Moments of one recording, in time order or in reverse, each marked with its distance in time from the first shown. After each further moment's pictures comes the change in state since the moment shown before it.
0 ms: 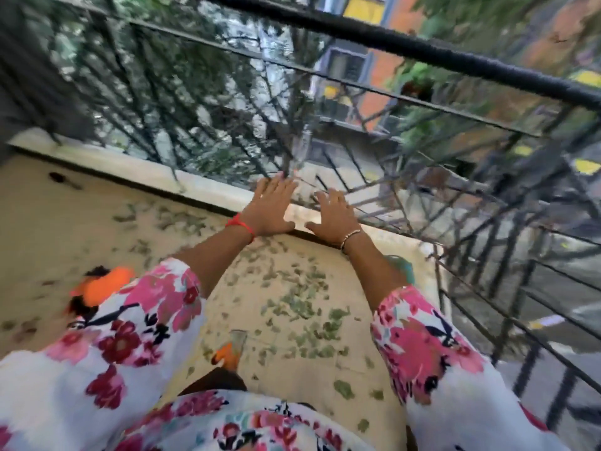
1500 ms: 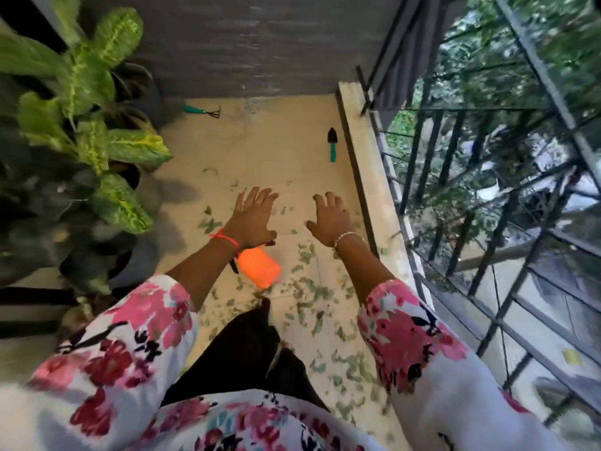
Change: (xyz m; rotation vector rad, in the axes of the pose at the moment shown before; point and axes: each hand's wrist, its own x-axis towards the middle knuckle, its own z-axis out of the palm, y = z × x) left_hand -0.115 -0.568 -0.008 -0.415 0.072 -1.288; right_hand 0.435 -0.584 0.101 -0.296 -0.387 -1.019
